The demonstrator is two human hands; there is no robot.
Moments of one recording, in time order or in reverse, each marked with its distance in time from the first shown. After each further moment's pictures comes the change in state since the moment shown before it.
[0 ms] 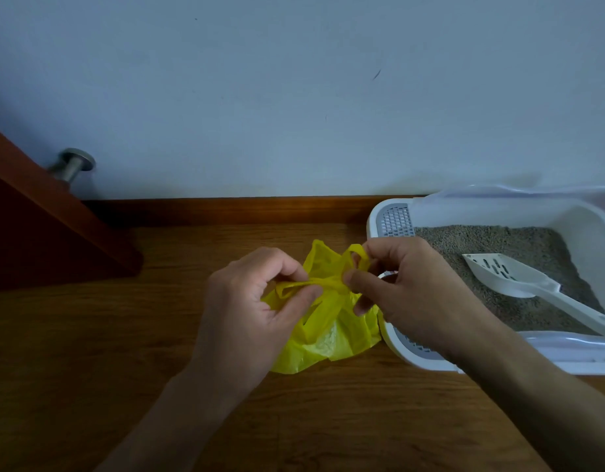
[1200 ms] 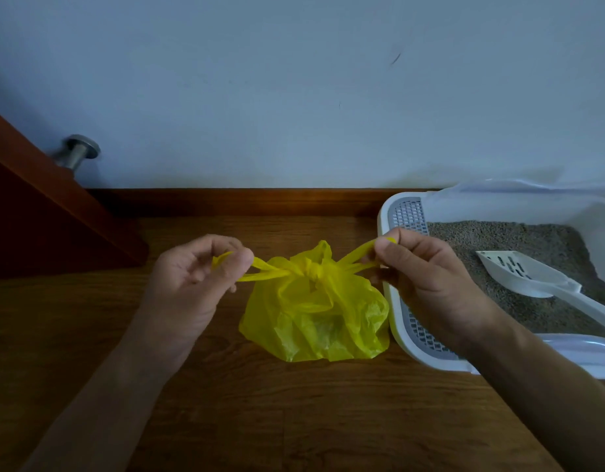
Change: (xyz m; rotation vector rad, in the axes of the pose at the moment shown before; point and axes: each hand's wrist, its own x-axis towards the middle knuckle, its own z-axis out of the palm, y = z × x) left_hand -0.002 -0.053 -0.038 -0.560 -0.046 -0.449; right_hand 0.025 0.048 0.010 0.800 -0.096 -0.057
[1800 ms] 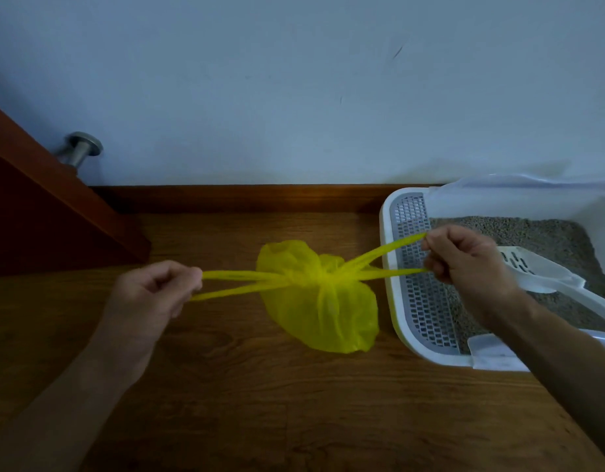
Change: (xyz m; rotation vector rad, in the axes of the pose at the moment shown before) left_hand -0.014 -0.015 -0.040 0.104 0.177 -0.308; right_hand 0.008 0.007 -0.061 -0.393 0.363 0.038
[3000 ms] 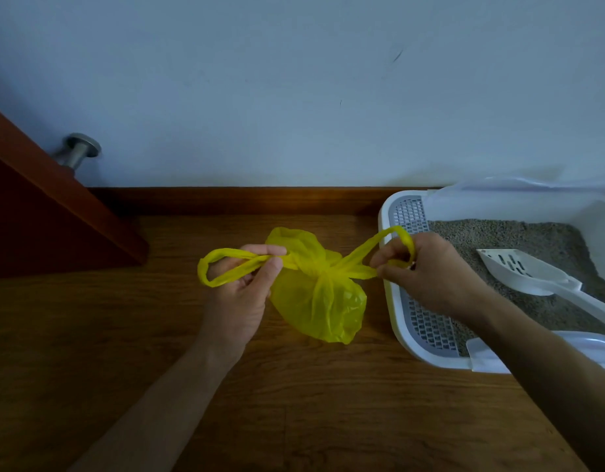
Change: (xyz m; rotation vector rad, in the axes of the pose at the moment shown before) left_hand 0.019 -0.021 0.087 -0.086 -0.019 0.384; right_hand 0.001 -0.015 0.025 -0.707 -0.230 -0.185
